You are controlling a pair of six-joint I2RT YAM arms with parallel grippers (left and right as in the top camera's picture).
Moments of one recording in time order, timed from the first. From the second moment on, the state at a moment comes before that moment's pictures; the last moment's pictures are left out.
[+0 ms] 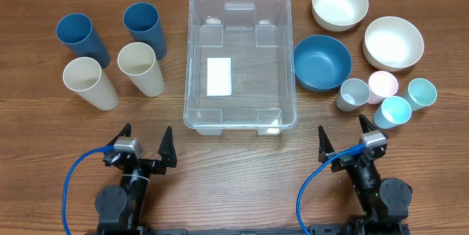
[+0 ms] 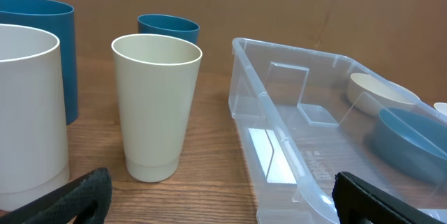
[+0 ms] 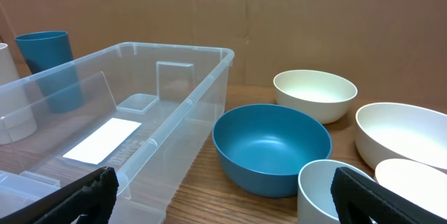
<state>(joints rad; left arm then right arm) 0.00 0.01 0.01 -0.06 0.15 -0.20 -0.02 0.01 0.04 -0.07 -0.29 -0.01</state>
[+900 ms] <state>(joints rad) 0.00 0.01 0.01 -0.06 0.15 -0.20 -0.02 0.01 0.04 -0.06 -0.26 -0.01</state>
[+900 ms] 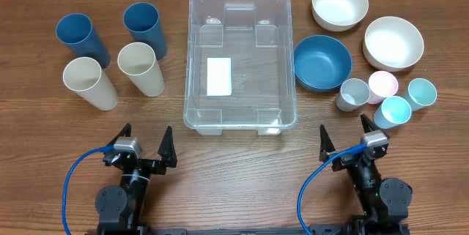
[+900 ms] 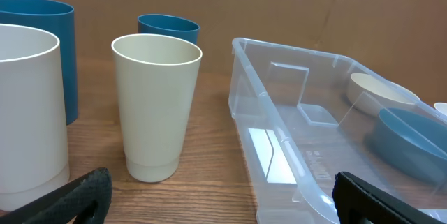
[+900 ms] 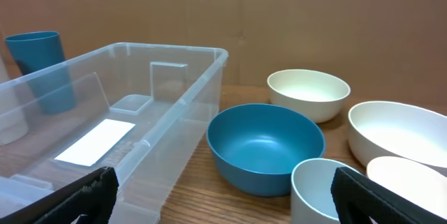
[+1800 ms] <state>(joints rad) 0.00 0.01 0.01 -0.06 0.15 -0.20 -0.02 0.63 0.72 -0.46 -0.28 0.09</state>
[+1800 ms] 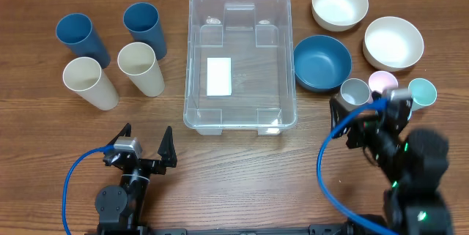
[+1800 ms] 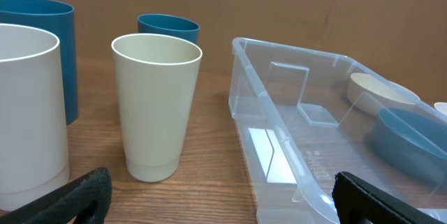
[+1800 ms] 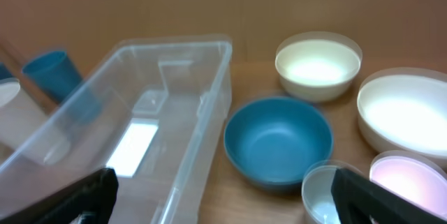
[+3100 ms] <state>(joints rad) 0.00 0.01 0.01 -0.06 0.15 -0.20 -0.11 2.09 1.84 -1.05 -0.12 0.12</state>
